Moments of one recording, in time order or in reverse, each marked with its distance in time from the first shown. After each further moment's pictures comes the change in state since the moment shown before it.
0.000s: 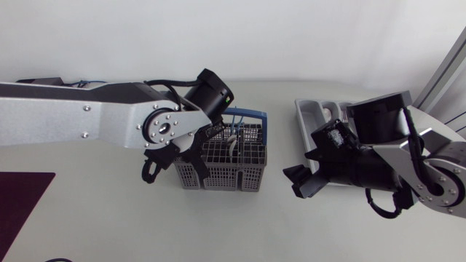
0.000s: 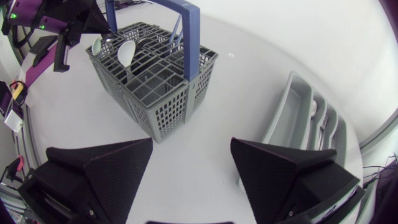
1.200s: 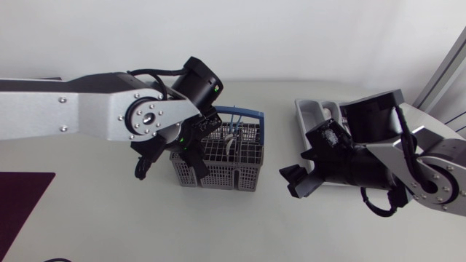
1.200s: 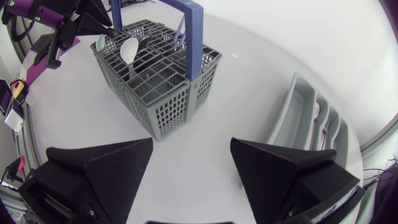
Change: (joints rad) left arm 0.036 -0.043 0.000 -0.021 0.151 0.000; right arm 0.027 0.027 0.017 0.001 0.012 0.007
